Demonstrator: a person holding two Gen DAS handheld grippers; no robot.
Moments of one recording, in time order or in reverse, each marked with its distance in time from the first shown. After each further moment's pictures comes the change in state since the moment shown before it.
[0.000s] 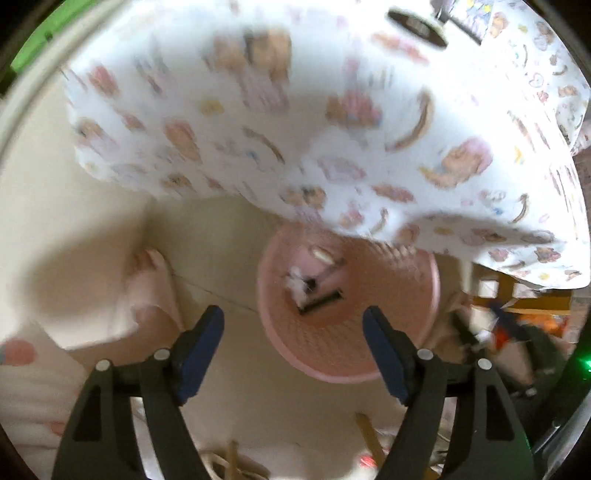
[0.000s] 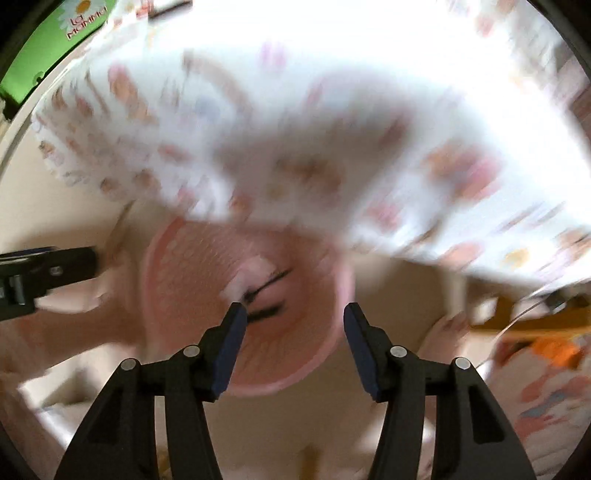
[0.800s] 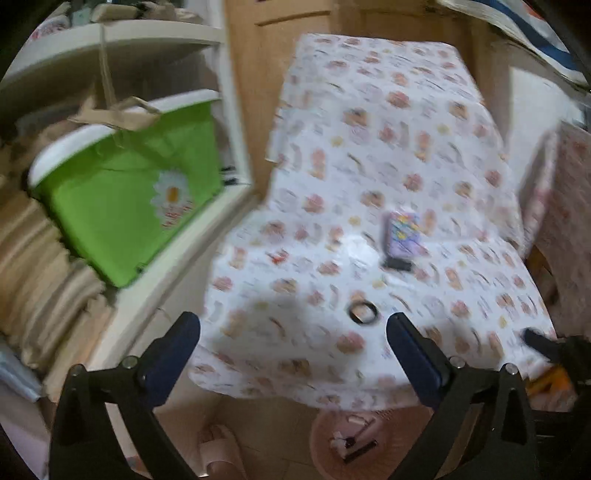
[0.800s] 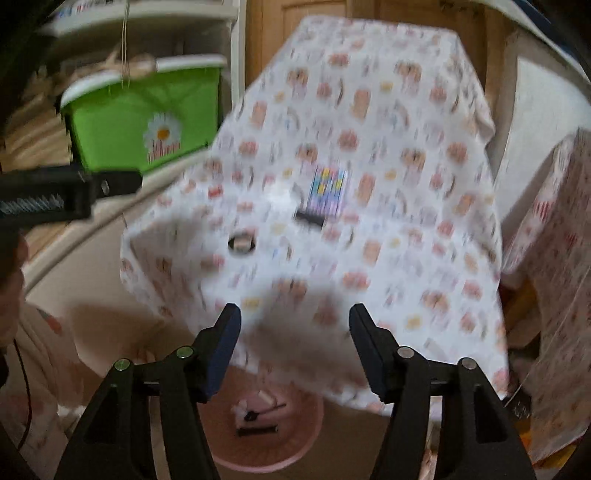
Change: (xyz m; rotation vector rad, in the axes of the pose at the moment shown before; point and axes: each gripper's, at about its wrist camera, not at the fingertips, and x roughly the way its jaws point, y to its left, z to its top) left arm -0.200 -0.019 0.022 0.097 -0.717 0.146; right arm -0.172 -0.023 0.033 -0.085 -0.544 0.125
